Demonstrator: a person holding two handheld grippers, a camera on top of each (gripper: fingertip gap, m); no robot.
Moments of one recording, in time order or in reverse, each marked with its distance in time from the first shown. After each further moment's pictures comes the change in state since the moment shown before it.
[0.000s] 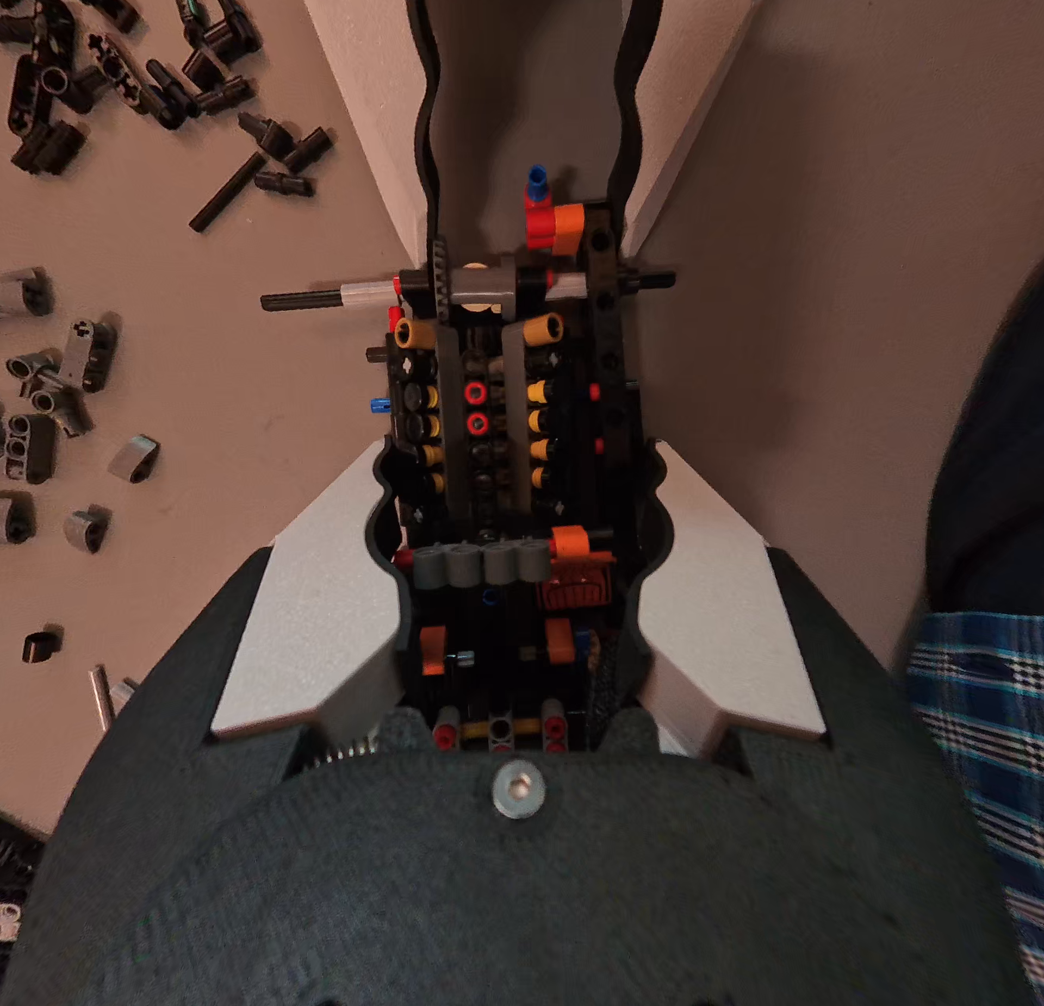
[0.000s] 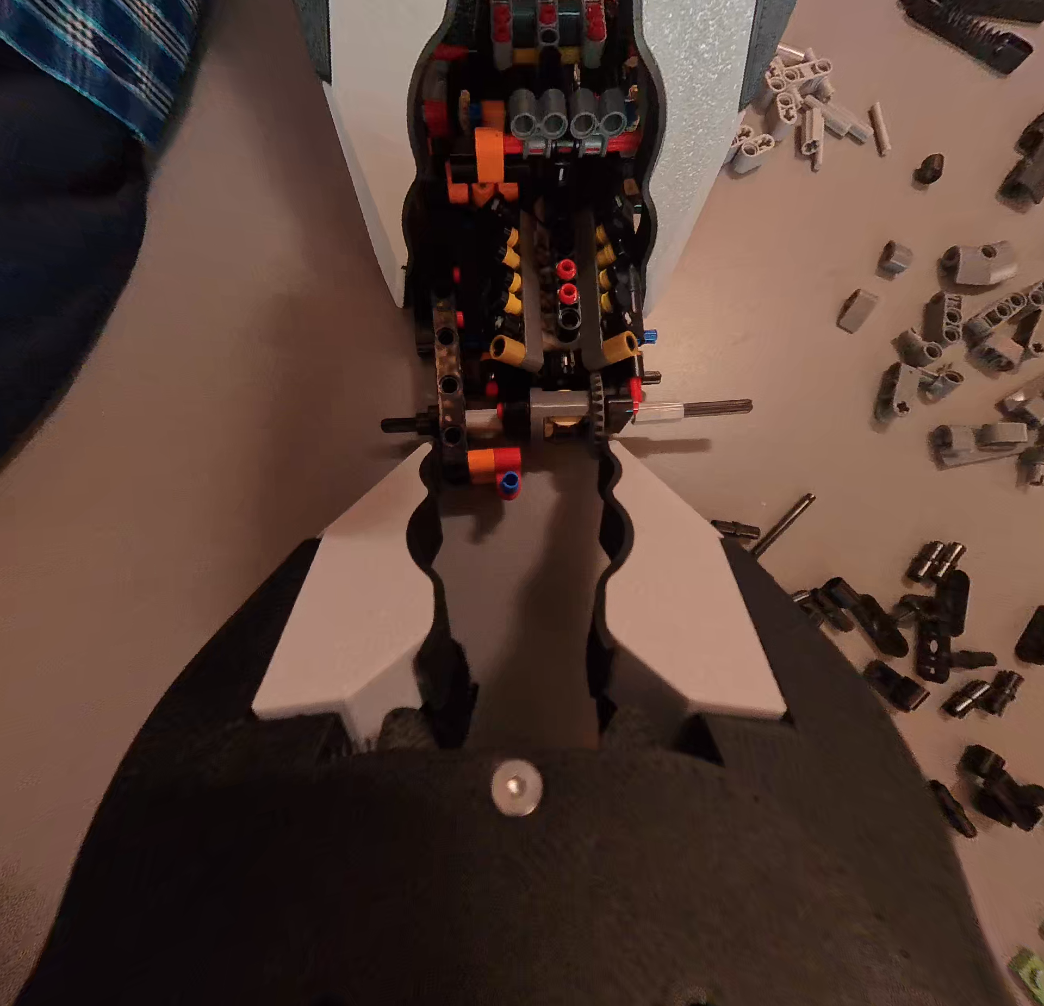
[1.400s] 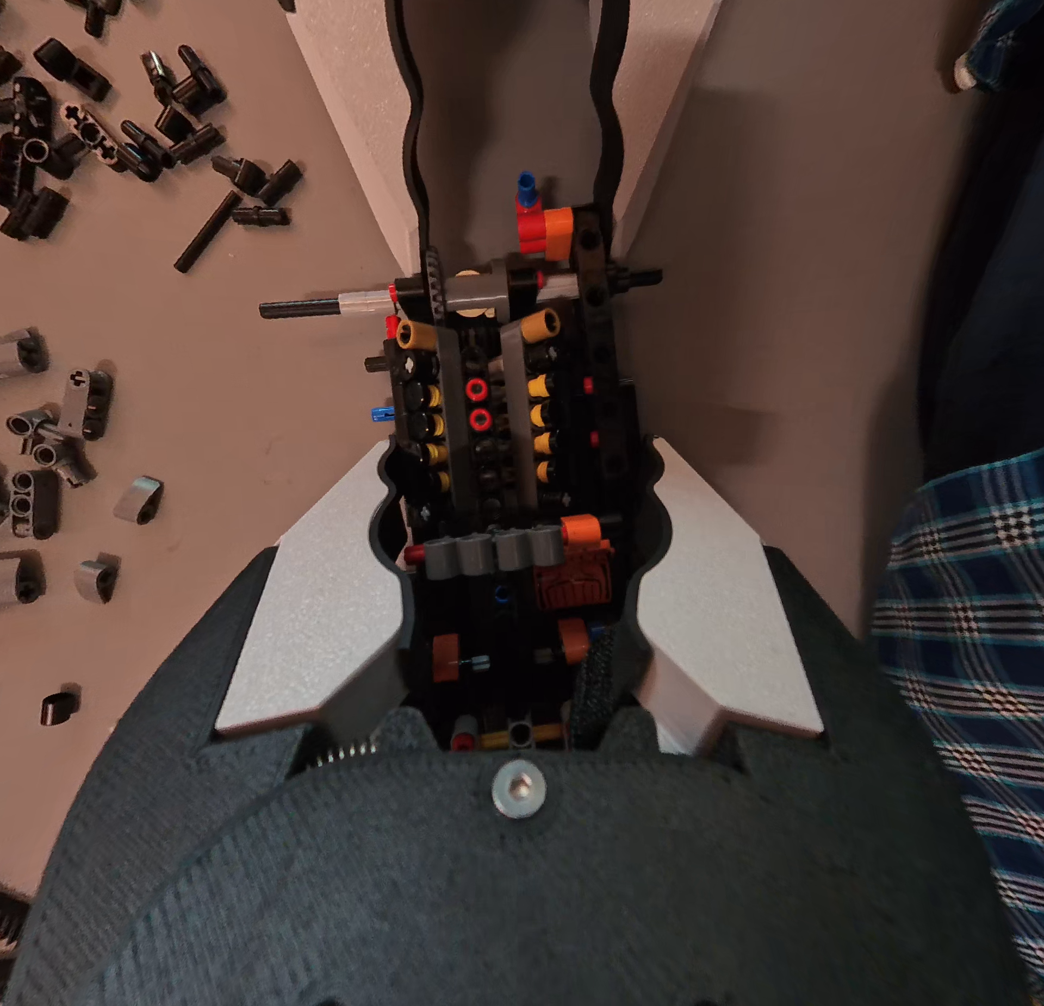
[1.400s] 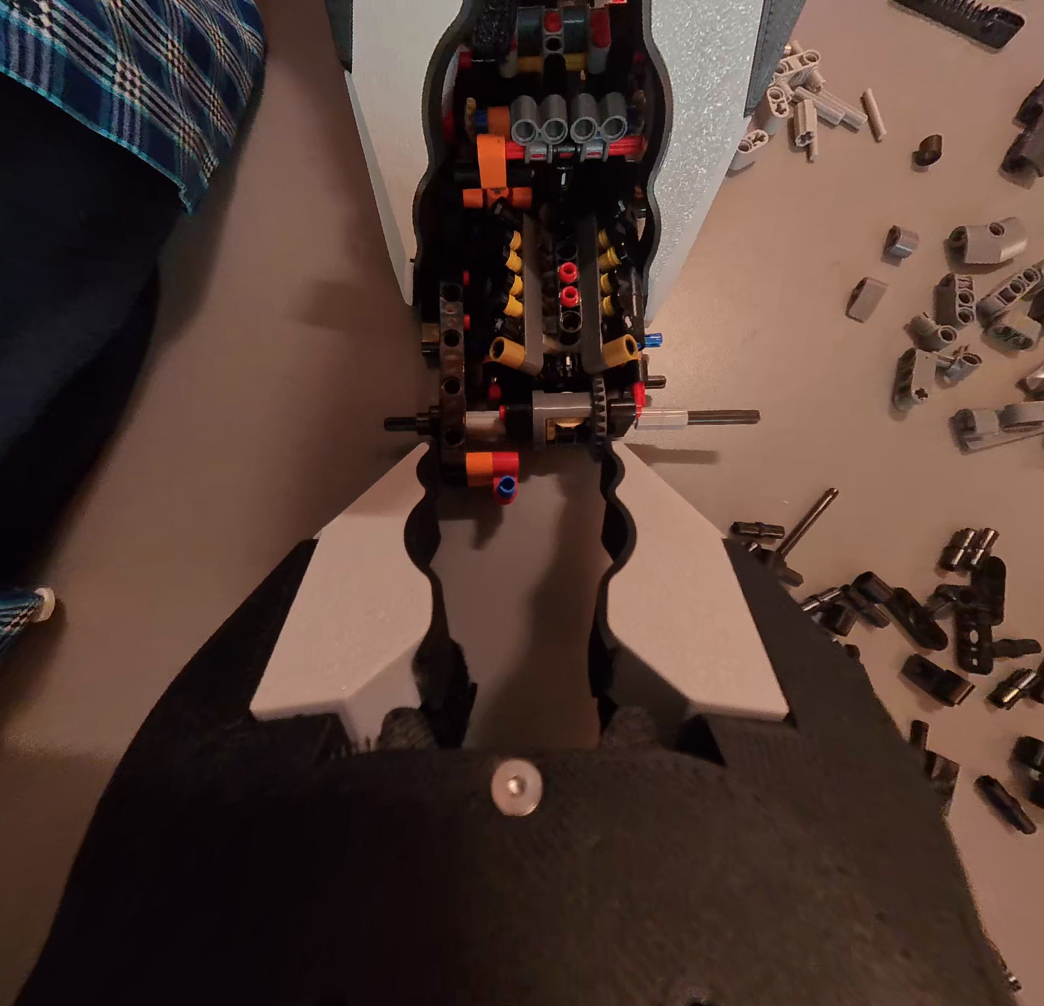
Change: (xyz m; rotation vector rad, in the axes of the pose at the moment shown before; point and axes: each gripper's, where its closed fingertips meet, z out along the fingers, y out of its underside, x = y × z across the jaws) left arm 0.000 0.003 -0.003 0.068 0.078 0.117; right arm -0.004 -0.004 0.004 0.011 0.023 0.066
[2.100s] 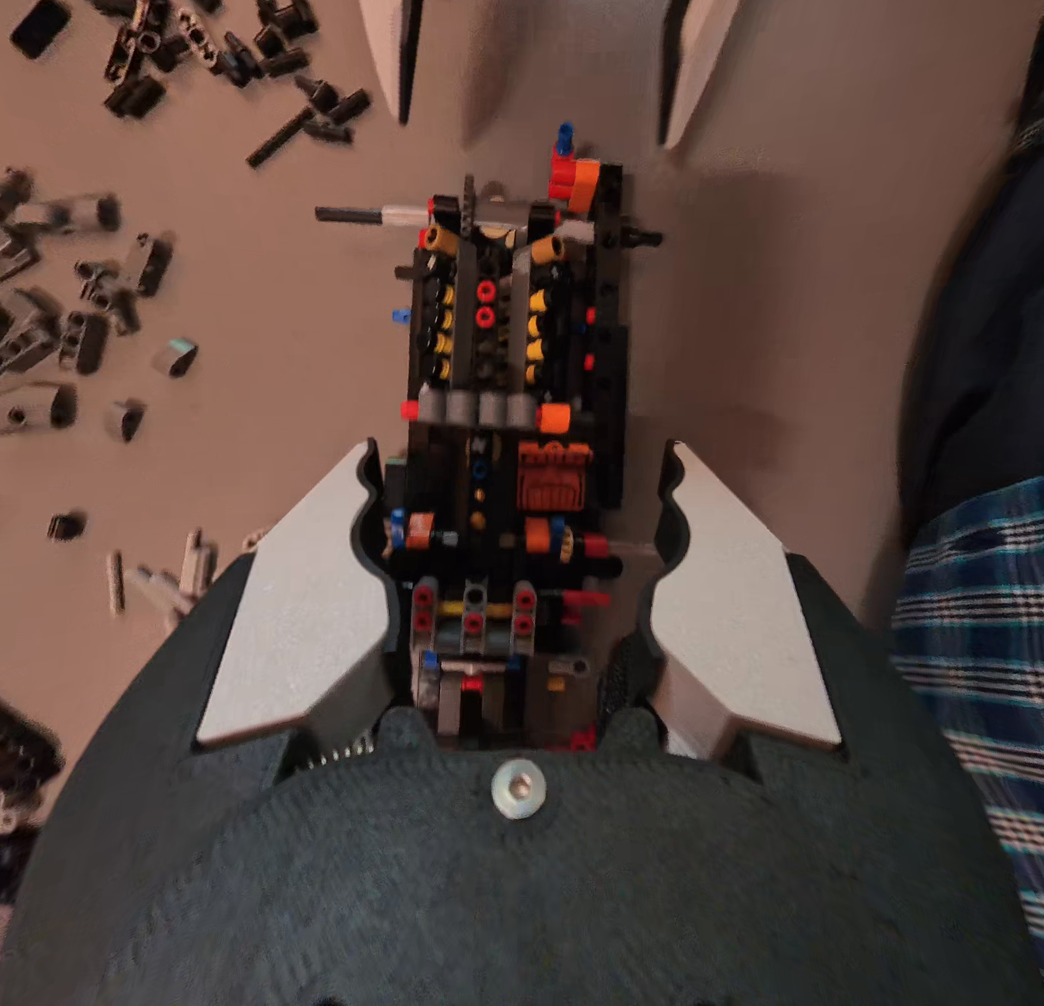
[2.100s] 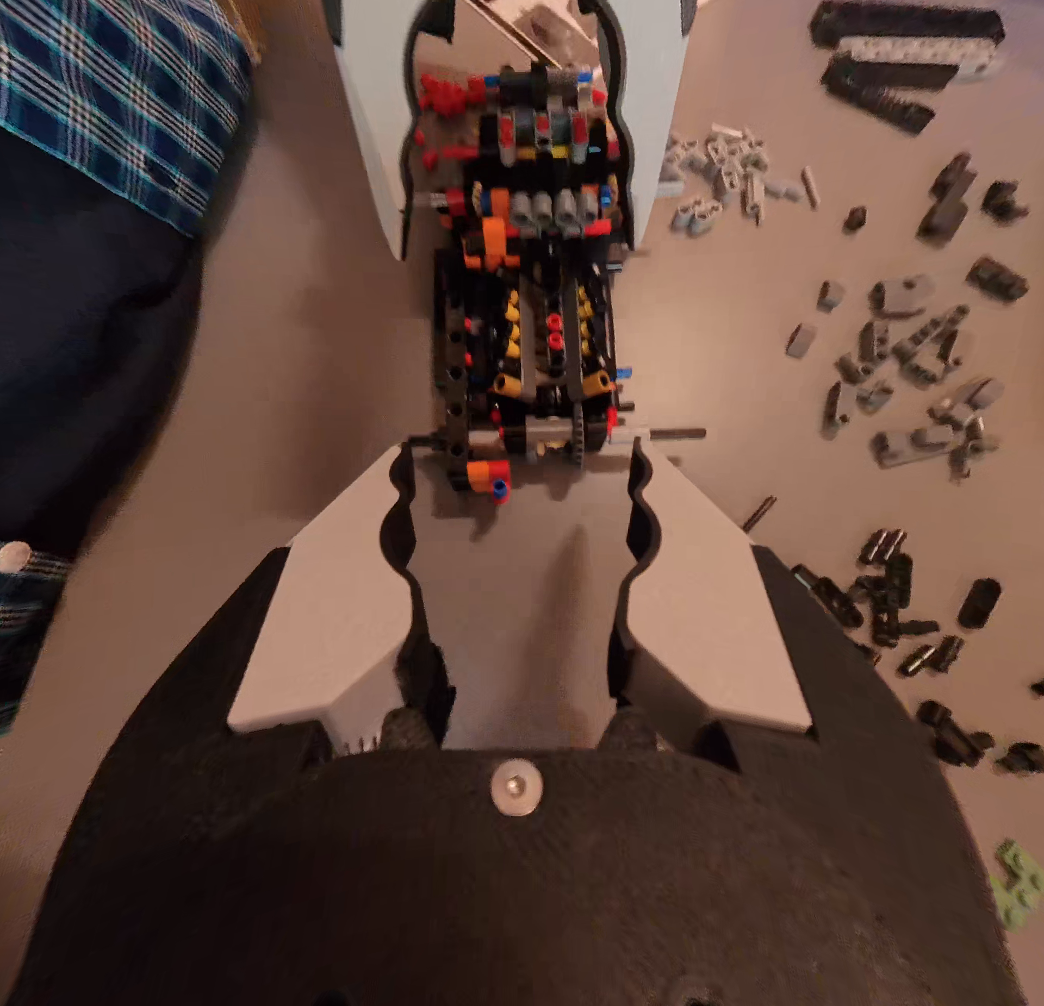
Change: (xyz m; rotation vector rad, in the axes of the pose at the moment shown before) left arm 0.006 0.017 -0.032 0.036 -0.095 -0.147; right arm 0.002 -0.020 -0.029 0.038 -0.009 -0.004
